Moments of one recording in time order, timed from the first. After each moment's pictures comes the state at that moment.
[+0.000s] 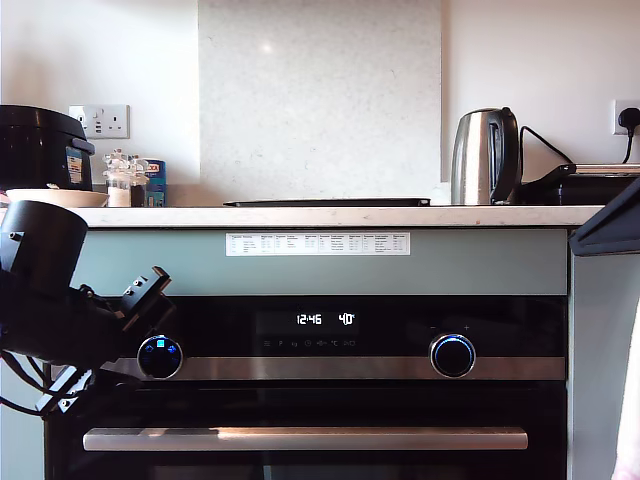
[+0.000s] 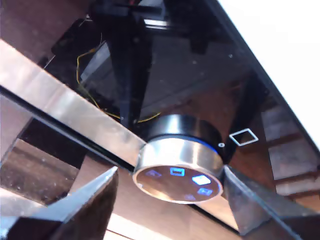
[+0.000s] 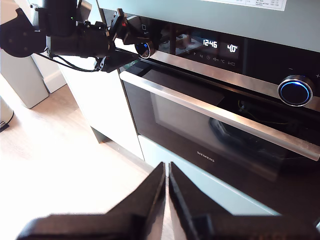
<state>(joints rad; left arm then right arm) -0.19 2.21 0.81 1.02 0.11 -0.95 0.72 0.35 0.14 -0.18 0.01 0.08</state>
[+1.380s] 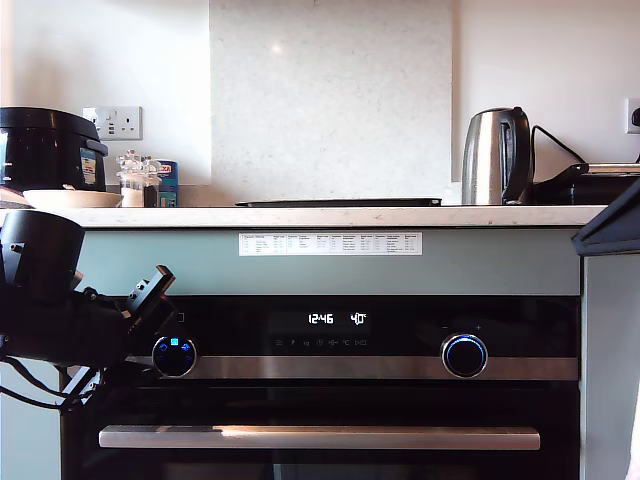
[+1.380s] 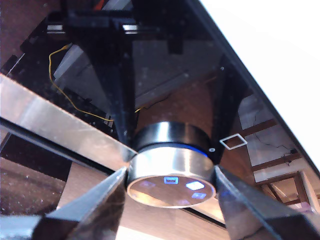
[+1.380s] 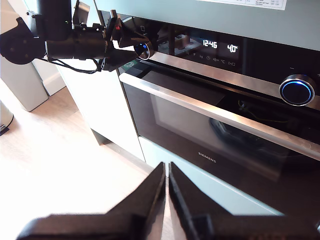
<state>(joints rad) -0.16 2.27 0.85 1.10 0.23 -0.93 0.72 0.35 0.14 -0.18 0.04 0.11</state>
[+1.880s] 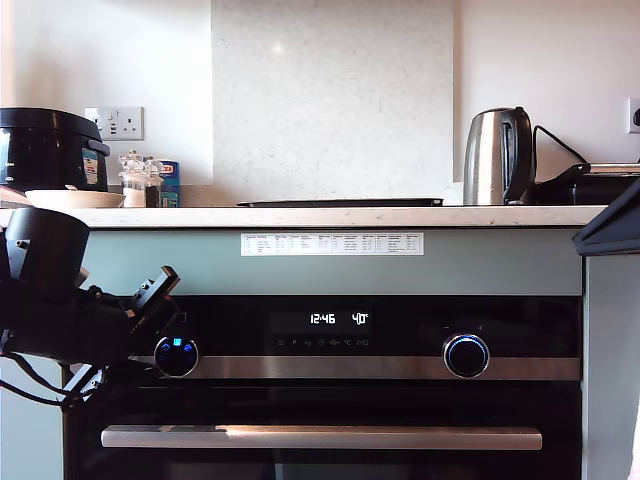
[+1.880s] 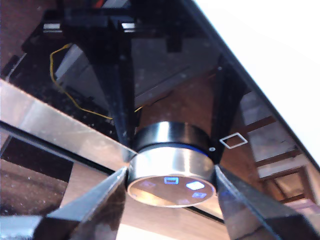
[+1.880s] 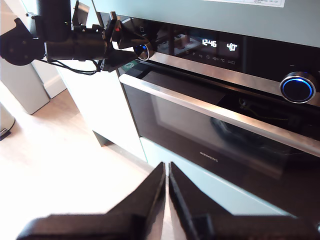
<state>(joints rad) -0.17 2.25 0.86 1.05 0.22 -0.88 0.72 0.35 0.14 -0.18 0.05 0.13</state>
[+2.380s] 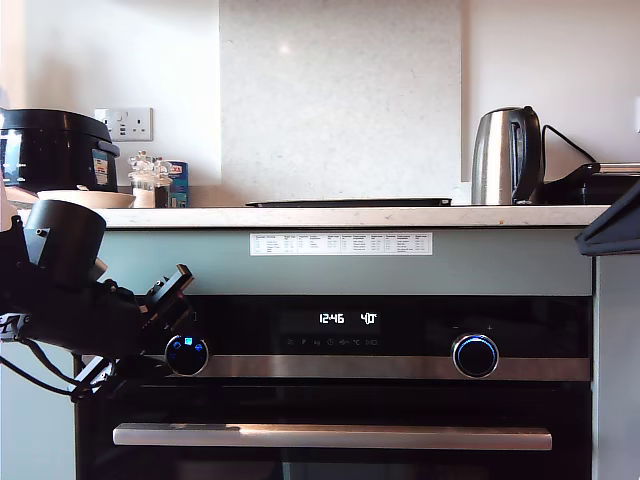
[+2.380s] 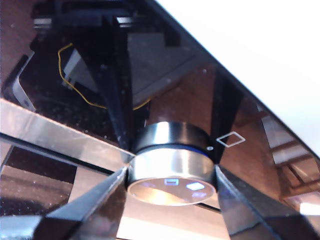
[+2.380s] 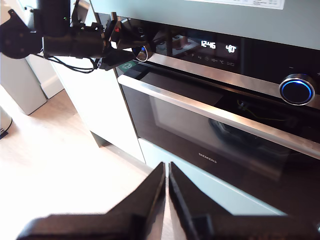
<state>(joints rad) -0.19 2.23 0.92 0.91 0.26 -0.83 0.72 0.35 0.14 -0.18 0.06 0.13</state>
